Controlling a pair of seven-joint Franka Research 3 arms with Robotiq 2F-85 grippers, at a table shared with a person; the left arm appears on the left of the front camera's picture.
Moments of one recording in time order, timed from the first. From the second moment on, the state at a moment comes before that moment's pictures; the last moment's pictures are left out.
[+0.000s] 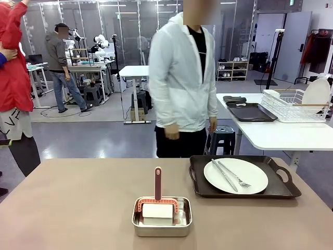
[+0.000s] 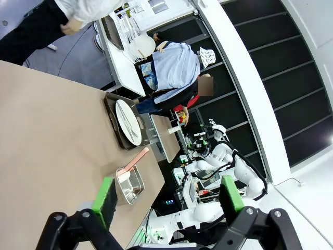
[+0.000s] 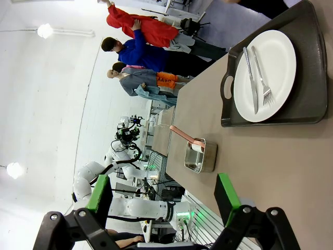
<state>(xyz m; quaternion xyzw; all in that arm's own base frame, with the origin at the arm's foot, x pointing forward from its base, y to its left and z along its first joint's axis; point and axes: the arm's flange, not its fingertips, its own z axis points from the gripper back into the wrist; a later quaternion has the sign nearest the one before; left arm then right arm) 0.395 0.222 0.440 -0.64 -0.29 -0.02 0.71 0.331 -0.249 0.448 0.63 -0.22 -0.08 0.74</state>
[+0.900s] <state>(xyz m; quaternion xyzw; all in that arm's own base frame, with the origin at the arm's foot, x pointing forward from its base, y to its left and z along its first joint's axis) 0.395 0.222 0.440 -0.64 -0.29 -0.02 0.71 0.331 -0.249 0.448 0.63 -0.22 -0.08 0.74</state>
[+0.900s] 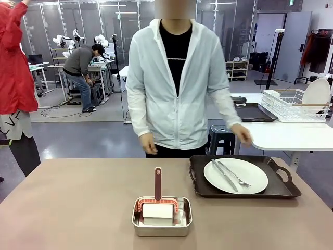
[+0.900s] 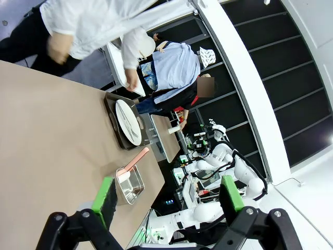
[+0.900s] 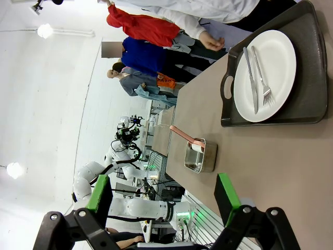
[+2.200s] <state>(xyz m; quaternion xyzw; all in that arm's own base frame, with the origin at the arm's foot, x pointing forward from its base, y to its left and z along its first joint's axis) 0.395 0.222 0.440 -0.64 -0.29 -0.02 0.71 0.331 -0.249 0.448 0.63 -0.22 -0.08 0.74</state>
